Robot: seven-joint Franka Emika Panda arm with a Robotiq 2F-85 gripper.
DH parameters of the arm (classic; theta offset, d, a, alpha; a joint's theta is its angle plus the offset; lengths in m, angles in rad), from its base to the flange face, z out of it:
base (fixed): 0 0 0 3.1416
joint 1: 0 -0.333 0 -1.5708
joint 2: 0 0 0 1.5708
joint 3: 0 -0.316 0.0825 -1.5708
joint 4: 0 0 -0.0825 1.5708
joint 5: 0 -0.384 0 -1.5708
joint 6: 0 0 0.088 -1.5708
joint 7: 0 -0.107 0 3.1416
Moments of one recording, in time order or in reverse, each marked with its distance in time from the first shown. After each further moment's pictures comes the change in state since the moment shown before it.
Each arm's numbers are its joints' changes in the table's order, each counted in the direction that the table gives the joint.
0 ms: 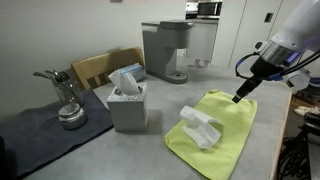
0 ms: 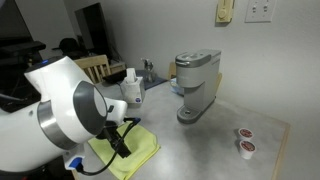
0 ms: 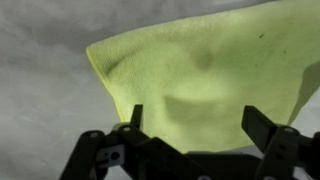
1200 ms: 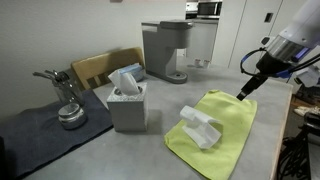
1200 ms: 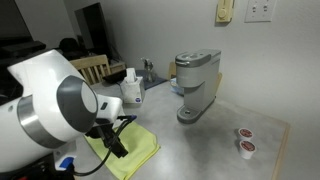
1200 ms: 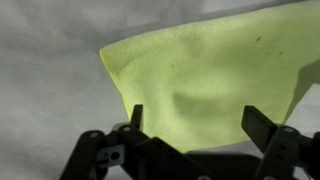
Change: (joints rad) arm -0.156 0.056 0.173 -0.049 0.006 0.015 0.001
